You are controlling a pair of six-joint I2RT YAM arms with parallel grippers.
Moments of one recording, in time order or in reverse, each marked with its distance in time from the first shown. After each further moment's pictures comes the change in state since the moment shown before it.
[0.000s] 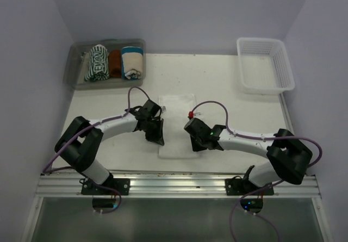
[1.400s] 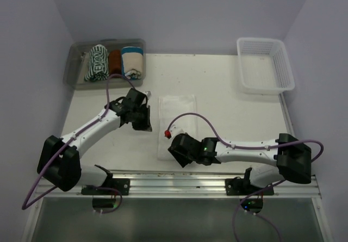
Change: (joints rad) left arm 0.126 -0.247 0.099 -0.236 -0.163 0.077; right arm 0.319 -0.048 0.072 -0.006 0.081 -0.286
